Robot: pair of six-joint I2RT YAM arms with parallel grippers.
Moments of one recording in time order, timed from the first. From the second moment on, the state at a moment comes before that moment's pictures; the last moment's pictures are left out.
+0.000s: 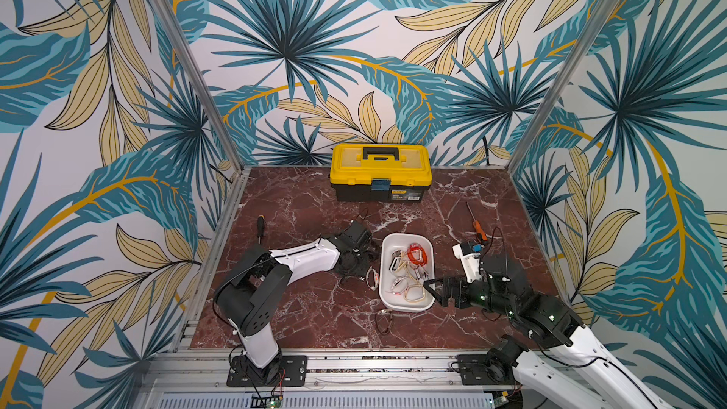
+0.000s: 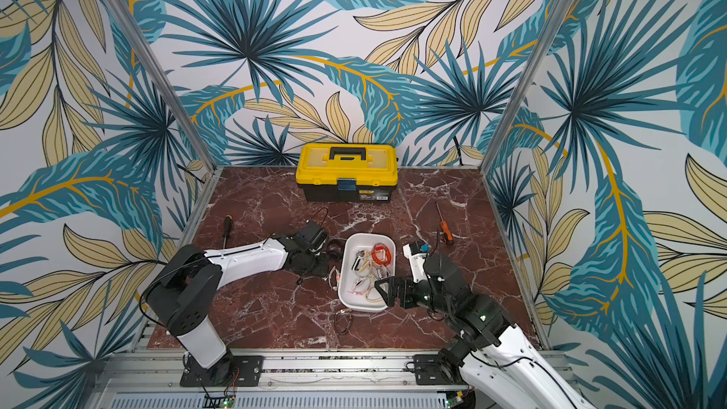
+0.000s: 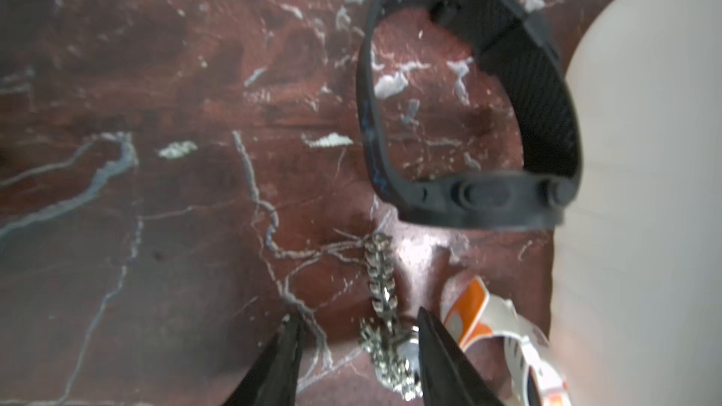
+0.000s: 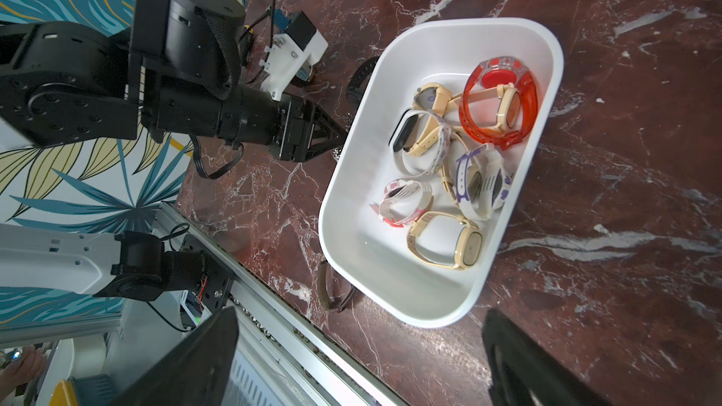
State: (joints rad) left arm -0.66 1.74 1.02 -0.49 0.02 -0.52; right arm 0.62 0.60 0.68 -0.73 -0.19 0.60
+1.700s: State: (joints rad) left arm -0.65 1.69 1.14 -0.67 0.00 -0.41; right arm 0.79 0.91 0.88 -0.81 -0.20 0.37
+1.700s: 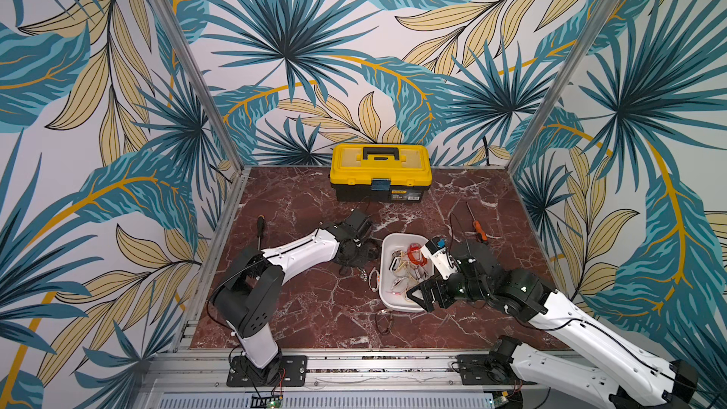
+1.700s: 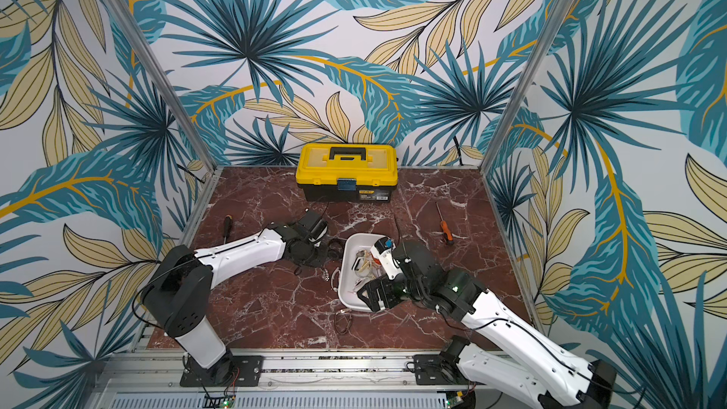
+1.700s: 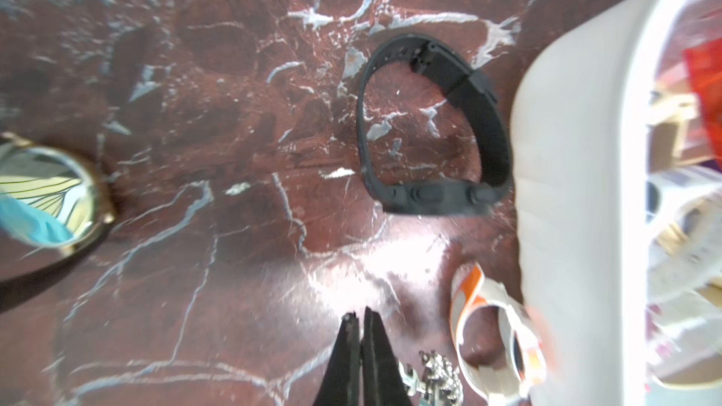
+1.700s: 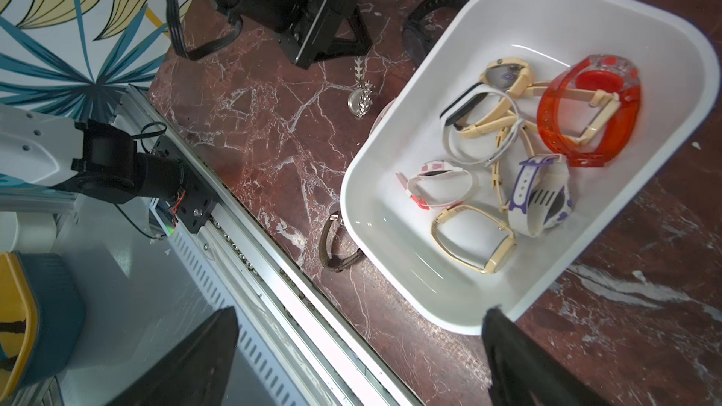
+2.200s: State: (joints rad) left arm -0.66 1.50 1.33 -0.91 0.08 -0.41; right arm 0.92 0.92 0.94 -0.86 -0.07 0.30
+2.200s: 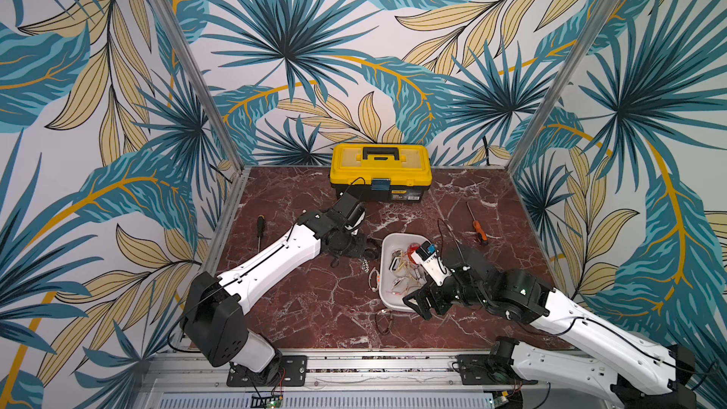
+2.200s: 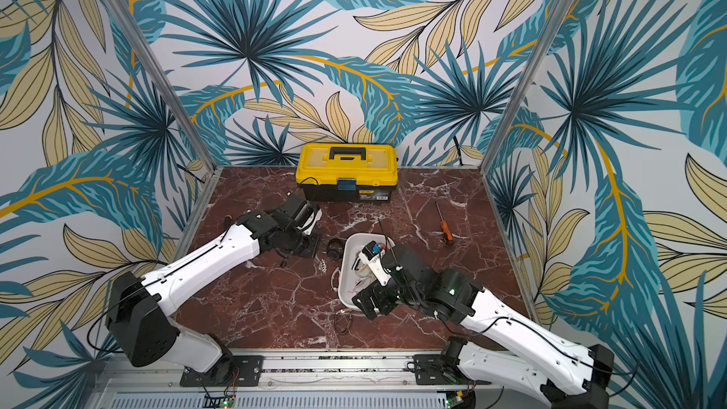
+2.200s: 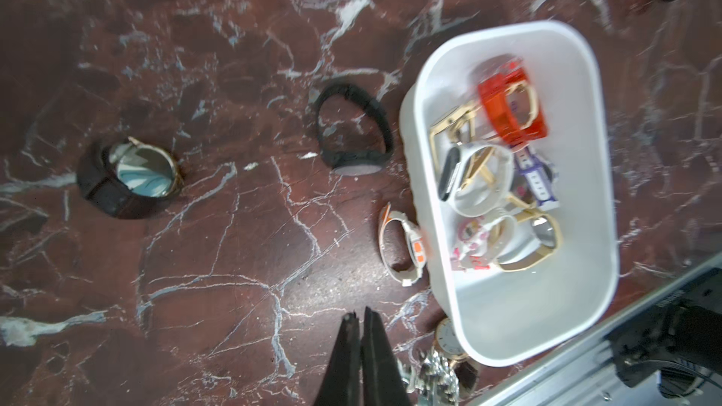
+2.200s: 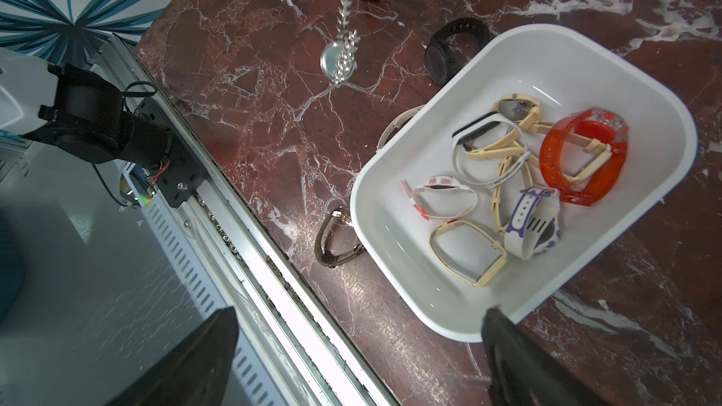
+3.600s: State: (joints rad) left arm -0.99 1.97 1.58 -0.75 0.11 -0.53; right arm 0.92 0.75 0.91 -0.91 -0.02 0.34
